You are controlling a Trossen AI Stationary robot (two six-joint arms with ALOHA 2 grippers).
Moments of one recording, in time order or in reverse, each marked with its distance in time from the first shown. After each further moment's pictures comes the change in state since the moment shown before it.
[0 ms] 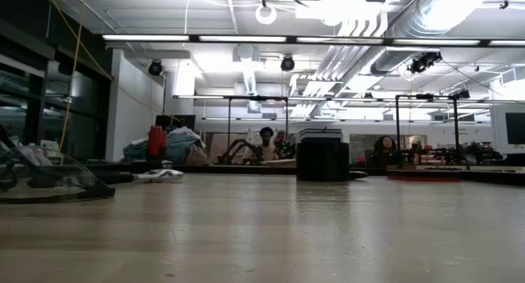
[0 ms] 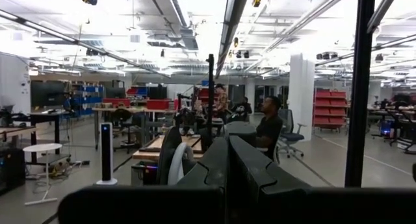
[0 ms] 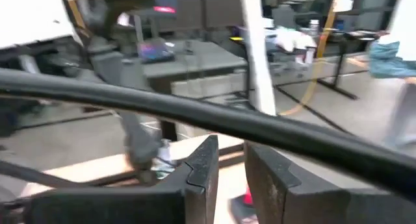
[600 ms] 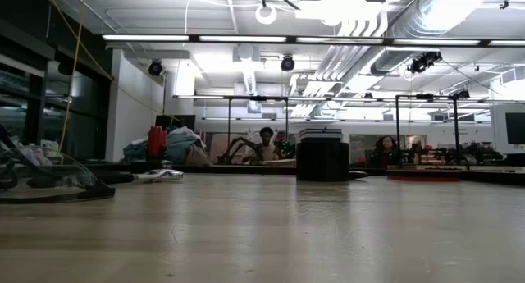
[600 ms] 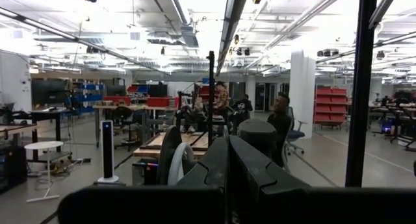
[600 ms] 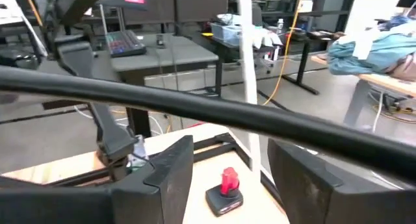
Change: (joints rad) left arm 0.000 0.000 0.000 -0.013 0.000 0.008; right arm 0.075 -0.006 0.000 -0.036 0.216 -0.016
